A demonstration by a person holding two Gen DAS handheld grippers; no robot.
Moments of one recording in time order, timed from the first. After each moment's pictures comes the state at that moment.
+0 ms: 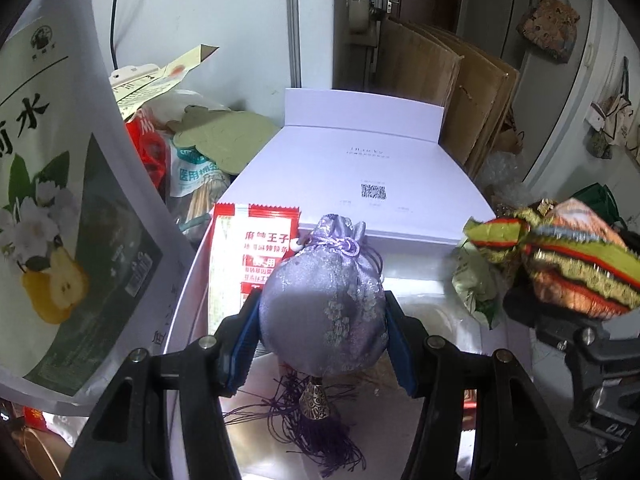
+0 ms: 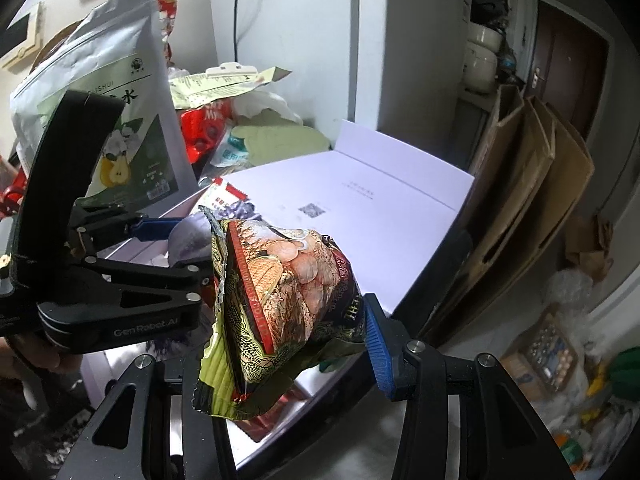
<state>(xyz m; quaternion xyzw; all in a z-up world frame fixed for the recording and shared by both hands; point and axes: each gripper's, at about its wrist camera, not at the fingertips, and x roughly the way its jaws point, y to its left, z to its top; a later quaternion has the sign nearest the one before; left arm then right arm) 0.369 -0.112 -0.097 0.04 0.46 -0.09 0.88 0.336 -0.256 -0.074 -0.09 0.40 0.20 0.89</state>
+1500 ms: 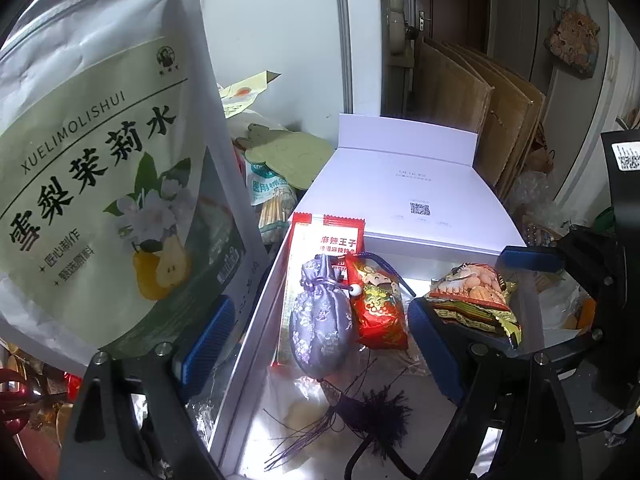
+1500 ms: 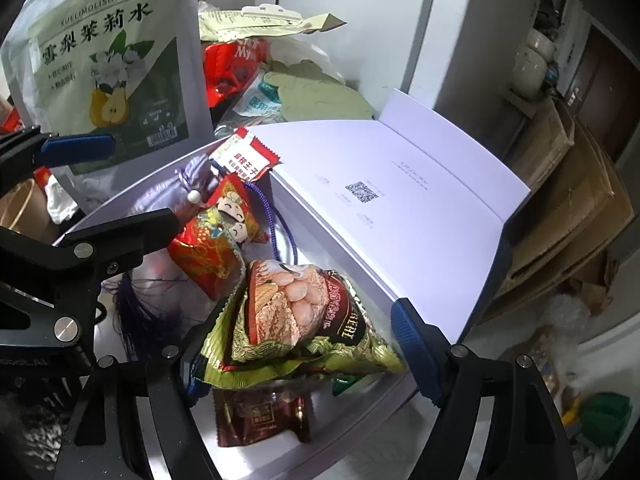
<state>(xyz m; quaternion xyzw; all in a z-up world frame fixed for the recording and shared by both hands) 0.342 -0.084 -0.064 0.04 0.43 -0.02 0.90 0.359 -0.208 -0.108 -0.17 0.45 0.23 0.85</state>
